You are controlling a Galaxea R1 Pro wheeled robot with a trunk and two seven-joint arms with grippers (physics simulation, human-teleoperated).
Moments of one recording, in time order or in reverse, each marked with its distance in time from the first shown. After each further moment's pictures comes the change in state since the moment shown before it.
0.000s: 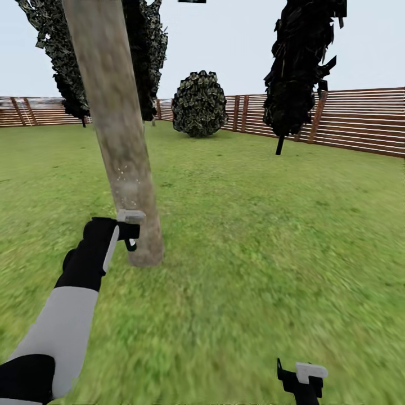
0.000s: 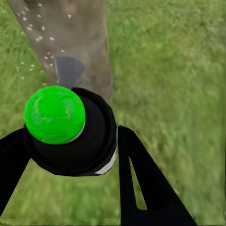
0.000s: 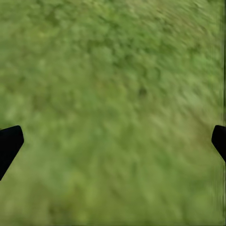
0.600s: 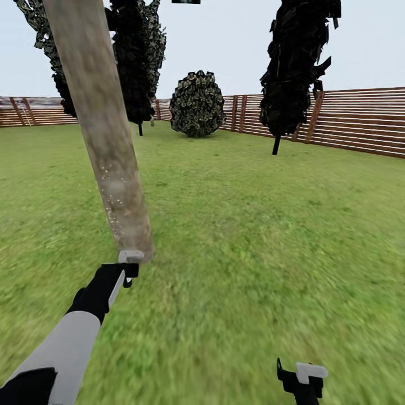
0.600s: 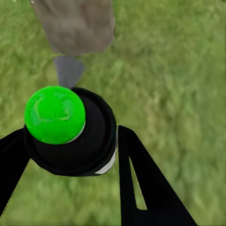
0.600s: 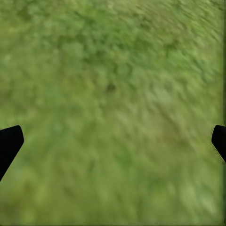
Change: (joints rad) left arm 0.112 -0.002 0.085 0.414 0.003 -0.415 0.124; right arm 0.000 0.000 0.000 0.001 0.000 0.001 0.000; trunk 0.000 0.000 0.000
